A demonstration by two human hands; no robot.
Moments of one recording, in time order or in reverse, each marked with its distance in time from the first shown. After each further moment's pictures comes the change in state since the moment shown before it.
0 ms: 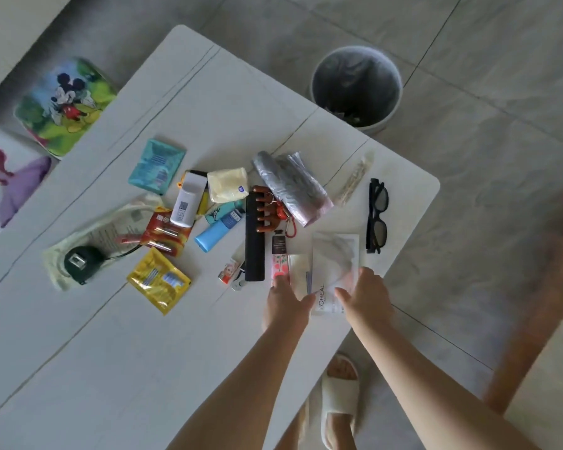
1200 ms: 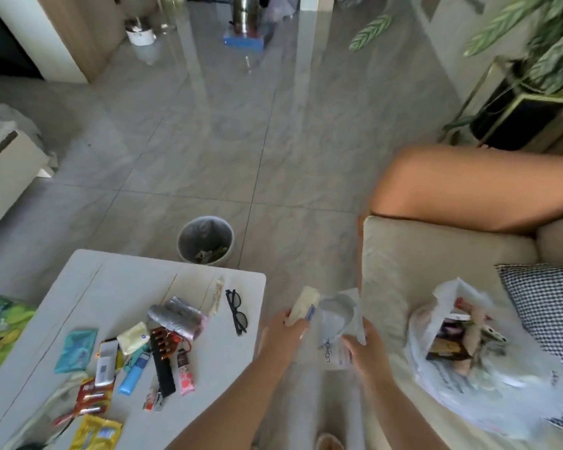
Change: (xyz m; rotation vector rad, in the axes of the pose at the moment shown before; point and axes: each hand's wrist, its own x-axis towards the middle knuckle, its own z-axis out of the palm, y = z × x) left_hand -0.290 0.218 0.024 -0.088 -0.372 0.393; right_hand -0.208 0.167 -0.254 1.228 0.368 0.139
